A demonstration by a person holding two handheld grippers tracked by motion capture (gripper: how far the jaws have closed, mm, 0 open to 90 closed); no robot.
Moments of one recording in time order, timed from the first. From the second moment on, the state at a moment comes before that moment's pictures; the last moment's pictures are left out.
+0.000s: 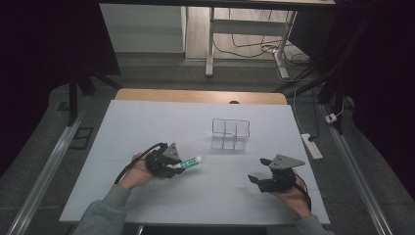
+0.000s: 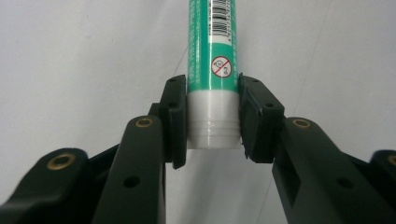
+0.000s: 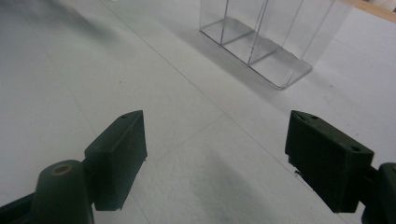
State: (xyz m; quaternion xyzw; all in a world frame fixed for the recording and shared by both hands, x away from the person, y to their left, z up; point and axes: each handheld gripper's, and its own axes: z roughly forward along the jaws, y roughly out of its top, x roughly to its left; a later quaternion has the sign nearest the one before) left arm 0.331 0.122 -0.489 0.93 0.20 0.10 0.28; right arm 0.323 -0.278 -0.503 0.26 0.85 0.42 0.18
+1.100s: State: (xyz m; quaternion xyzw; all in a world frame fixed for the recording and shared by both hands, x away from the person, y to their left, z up) left arm 0.329 0.085 -0.488 0.94 0.15 0.08 0.29; right arm 0.323 -0.207 -0.498 0.19 0.87 0.42 0.14
